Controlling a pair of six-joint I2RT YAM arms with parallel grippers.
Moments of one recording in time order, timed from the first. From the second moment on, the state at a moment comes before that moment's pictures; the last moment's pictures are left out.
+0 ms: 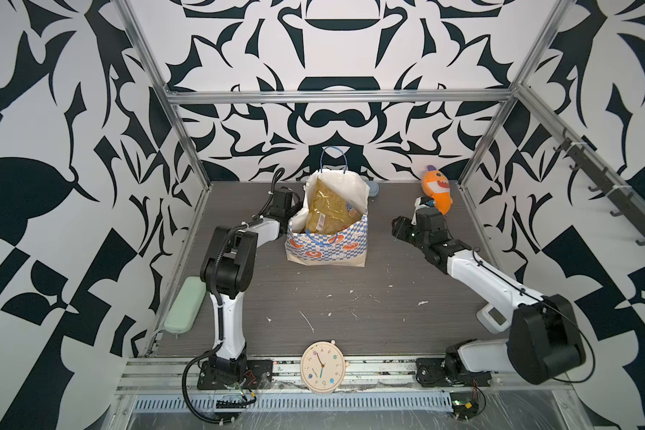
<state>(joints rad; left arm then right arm) -0.31 2.03 1.30 0.11 0.28 -0.79 0.29 1.32 0.88 -0.12 0.08 0.56</state>
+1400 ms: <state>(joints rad) -0.51 1.37 1.58 -0.42 -0.20 -0.56 0.35 0.89 0.81 -0.14 0.03 0.21</state>
